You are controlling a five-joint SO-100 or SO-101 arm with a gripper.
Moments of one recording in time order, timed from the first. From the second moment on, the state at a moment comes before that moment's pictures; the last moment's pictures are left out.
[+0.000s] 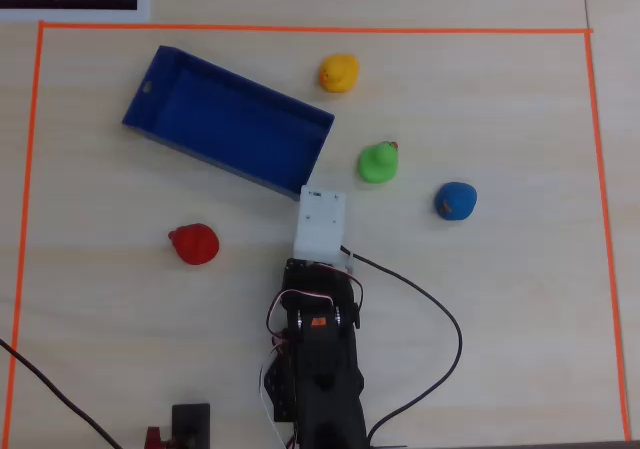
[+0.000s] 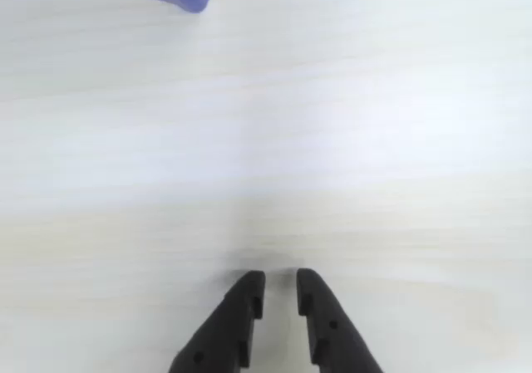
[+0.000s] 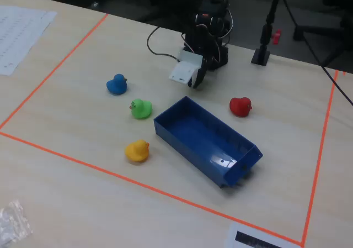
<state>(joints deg) 0.4 190.5 177.7 74.7 -75.4</state>
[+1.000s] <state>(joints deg) 14.2 162.9 158.5 58.7 -72.4</state>
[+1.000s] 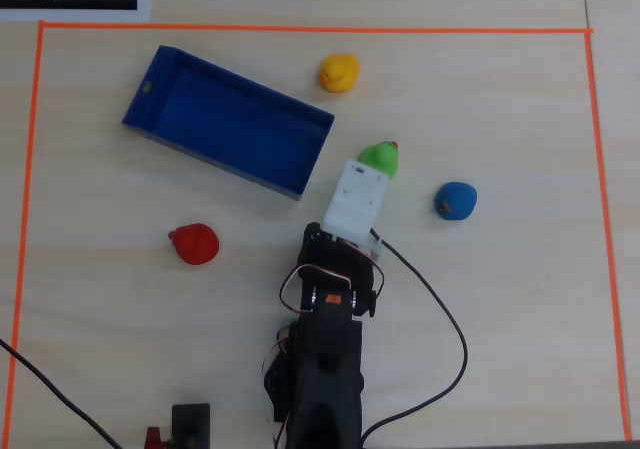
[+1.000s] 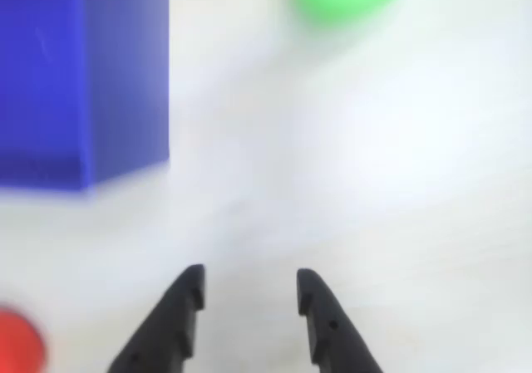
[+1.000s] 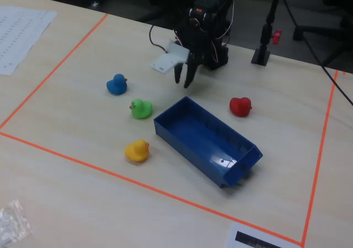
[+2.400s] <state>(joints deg) 54.1 106.0 131.6 7.0 -88.5</state>
